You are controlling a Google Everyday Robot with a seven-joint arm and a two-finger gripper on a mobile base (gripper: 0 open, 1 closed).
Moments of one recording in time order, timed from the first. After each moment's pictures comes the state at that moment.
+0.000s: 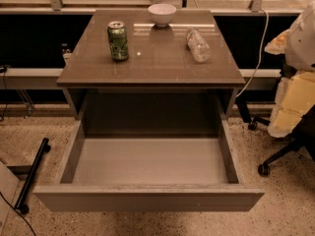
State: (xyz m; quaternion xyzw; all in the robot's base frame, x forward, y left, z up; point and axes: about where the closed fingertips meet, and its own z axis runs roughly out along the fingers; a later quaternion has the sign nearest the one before) arm 0.438 -0.217 0.976 -0.60 0.78 -0.03 0.16
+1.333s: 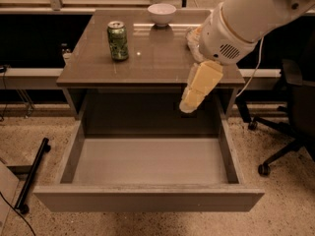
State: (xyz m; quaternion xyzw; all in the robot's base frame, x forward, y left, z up) arm 0.515 -0.074 0.960 -0.63 0.72 0.05 0.28
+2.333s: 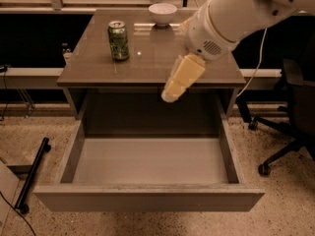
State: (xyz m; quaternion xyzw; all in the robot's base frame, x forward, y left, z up) arm 0.541 -0.048 0.965 -0.61 0.71 0.06 0.34
